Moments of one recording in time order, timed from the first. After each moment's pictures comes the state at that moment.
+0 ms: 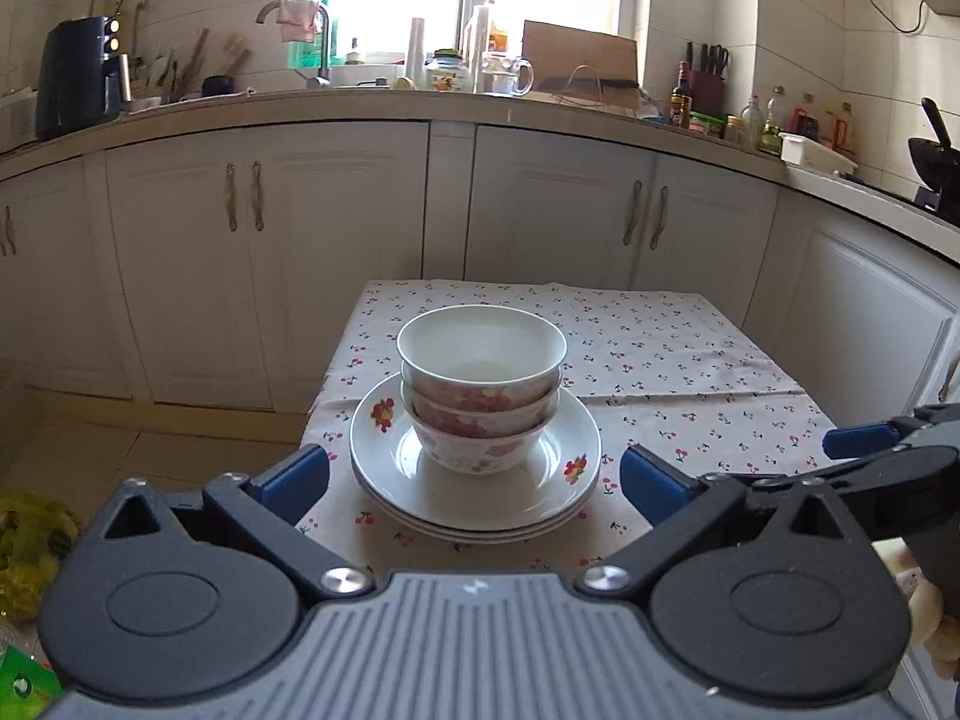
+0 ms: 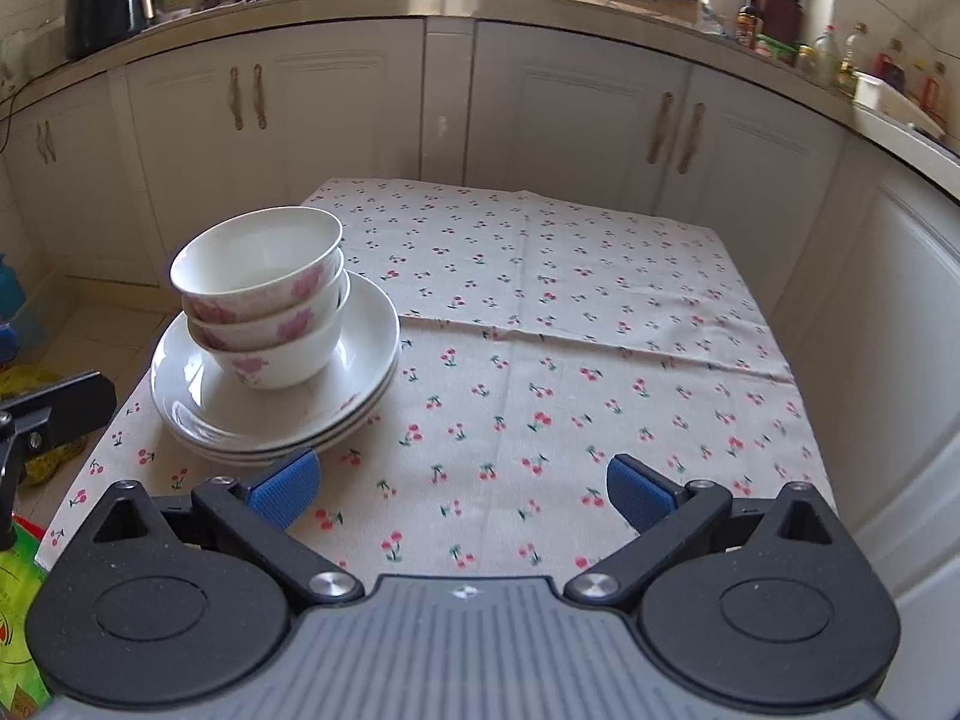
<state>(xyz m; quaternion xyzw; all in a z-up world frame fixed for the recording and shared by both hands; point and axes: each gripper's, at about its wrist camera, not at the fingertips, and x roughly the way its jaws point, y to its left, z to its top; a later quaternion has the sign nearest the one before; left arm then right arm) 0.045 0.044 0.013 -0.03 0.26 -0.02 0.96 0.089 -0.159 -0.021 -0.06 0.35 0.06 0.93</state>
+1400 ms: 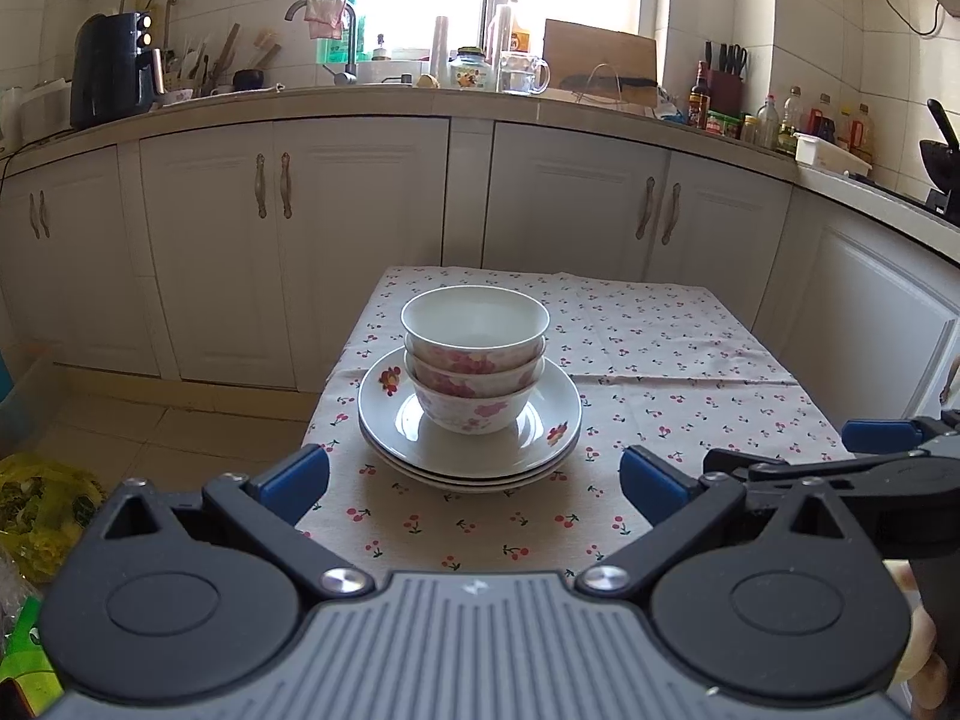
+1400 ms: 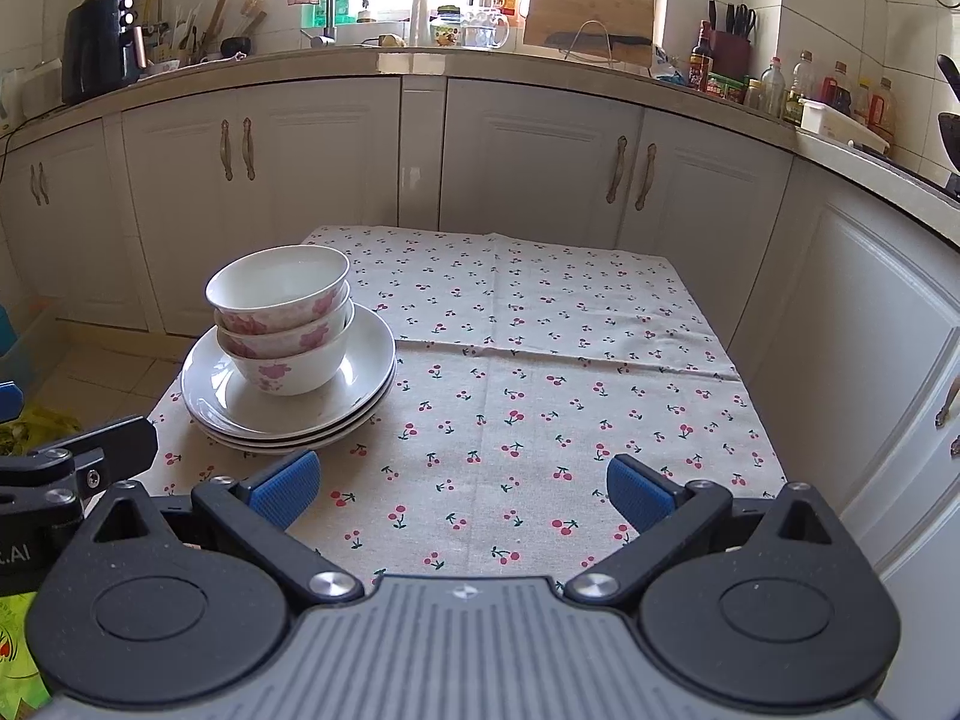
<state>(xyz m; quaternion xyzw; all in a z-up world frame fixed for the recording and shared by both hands) 0.004 0.025 0.023 -0.04 0.27 0.00 0.96 0.034 -0.156 -0.003 -0.05 0.31 0.04 0.95</state>
